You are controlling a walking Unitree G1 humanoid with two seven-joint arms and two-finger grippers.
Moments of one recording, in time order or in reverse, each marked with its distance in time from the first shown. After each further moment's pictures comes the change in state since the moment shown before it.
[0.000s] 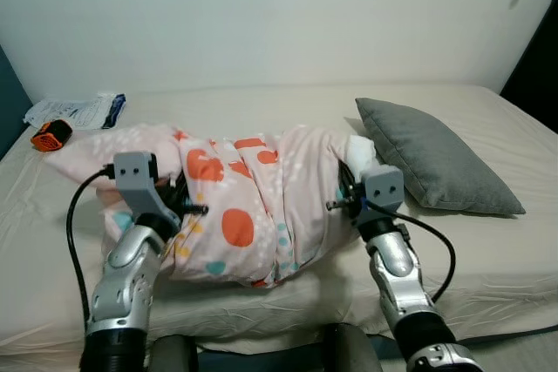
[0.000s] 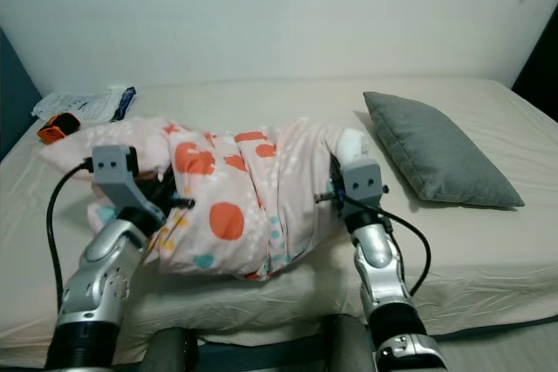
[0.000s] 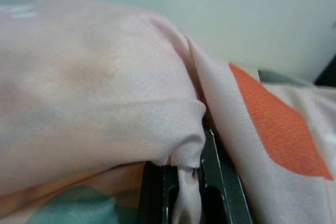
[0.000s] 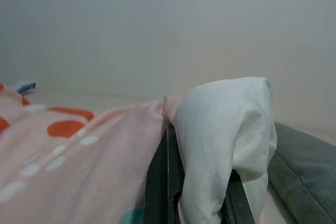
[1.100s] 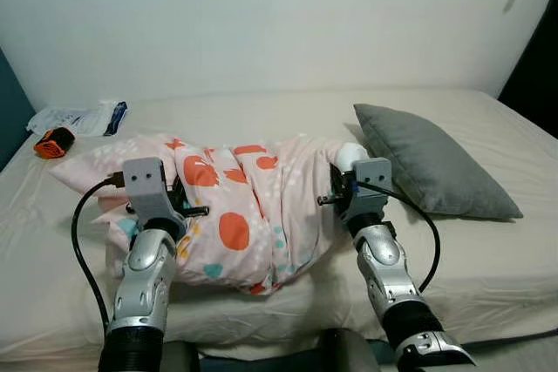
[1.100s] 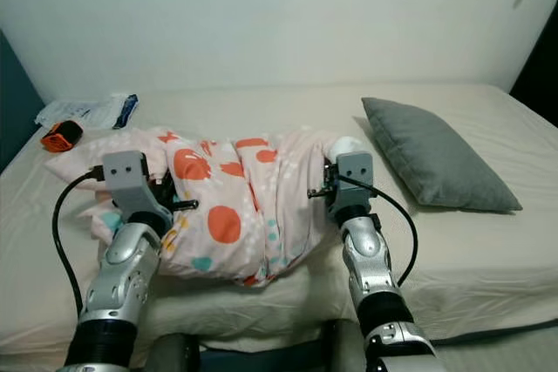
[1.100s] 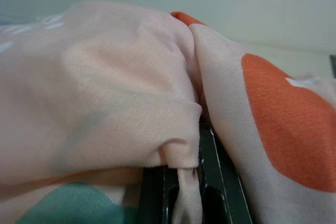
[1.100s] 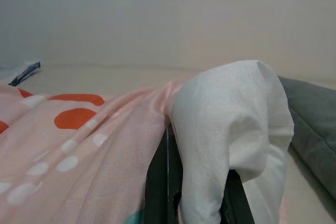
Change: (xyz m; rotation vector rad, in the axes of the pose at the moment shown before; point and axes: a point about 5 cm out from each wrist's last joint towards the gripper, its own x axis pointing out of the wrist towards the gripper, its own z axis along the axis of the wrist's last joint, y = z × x) left arm -0.004 0.010 -0.029 0.135 0.100 0.177; right arm 0.006 0.013 -0.019 0.104 0.206 0.015
